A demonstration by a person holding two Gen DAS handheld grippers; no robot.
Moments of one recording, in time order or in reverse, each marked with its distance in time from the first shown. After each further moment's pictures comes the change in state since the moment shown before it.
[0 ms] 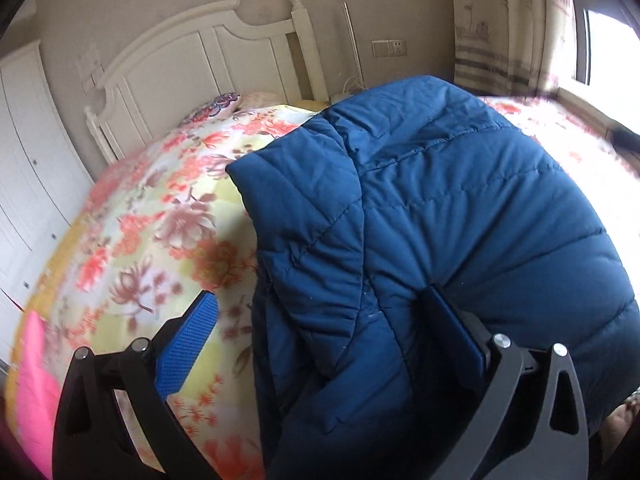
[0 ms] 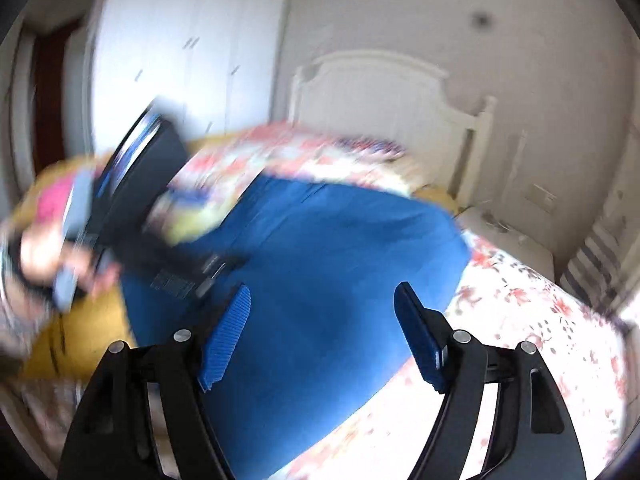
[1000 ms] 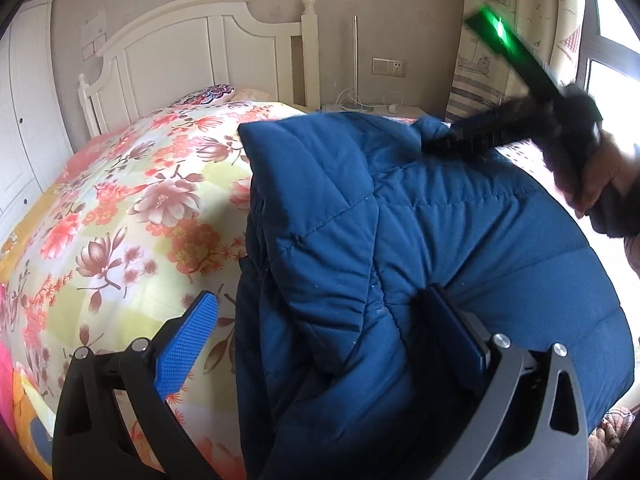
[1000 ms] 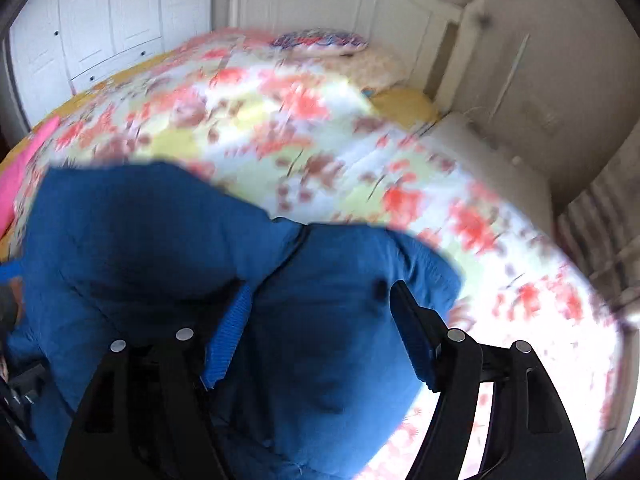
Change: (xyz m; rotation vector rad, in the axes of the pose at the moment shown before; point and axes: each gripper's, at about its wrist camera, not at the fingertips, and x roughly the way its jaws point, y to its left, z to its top) left arm 0.008 0.016 -0.018 -0.123 -0.048 -0.112; right arm 0.184 -0.074 0.061 0.063 0.400 -0.127
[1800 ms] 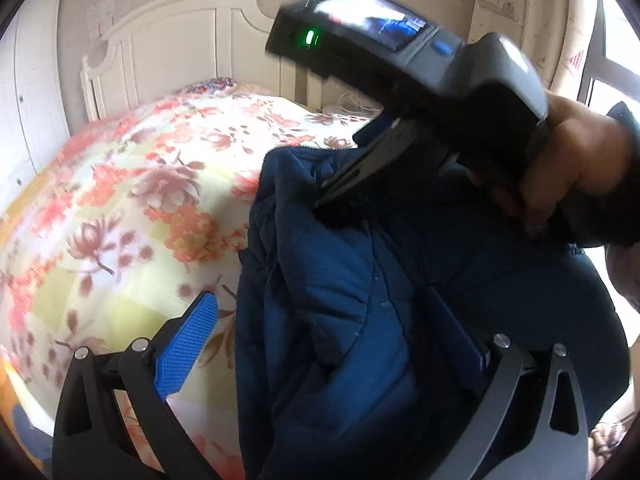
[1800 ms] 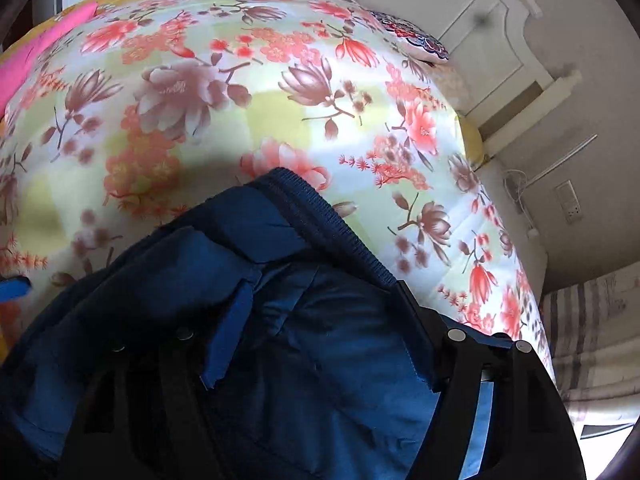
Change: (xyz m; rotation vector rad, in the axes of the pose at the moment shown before) left arm 0.005 0.017 -0.005 -0.074 0.004 -0.059; right arm 0.053 0.131 0.041 -0.371 0.161 -0.078
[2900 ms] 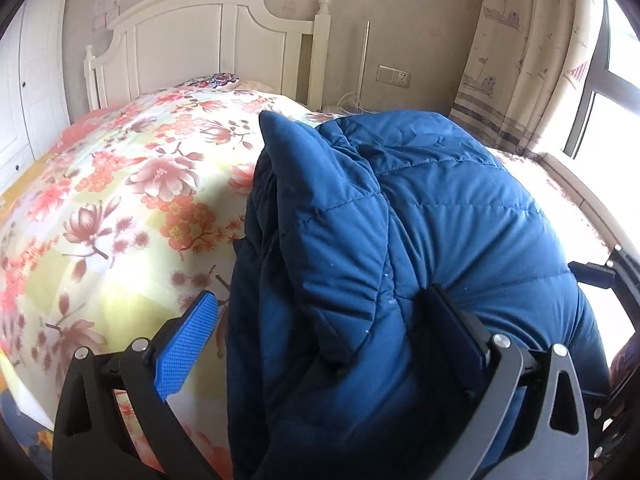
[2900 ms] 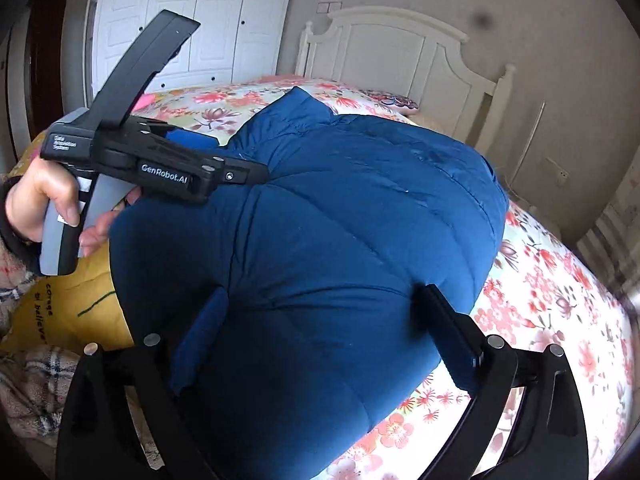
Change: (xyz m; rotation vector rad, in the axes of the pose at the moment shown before) left arm -0.004 -0.003 -0.004 -0.018 -0.008 0.013; right arm -0.125 0.039 -0.228 0.205 -0.399 0.100
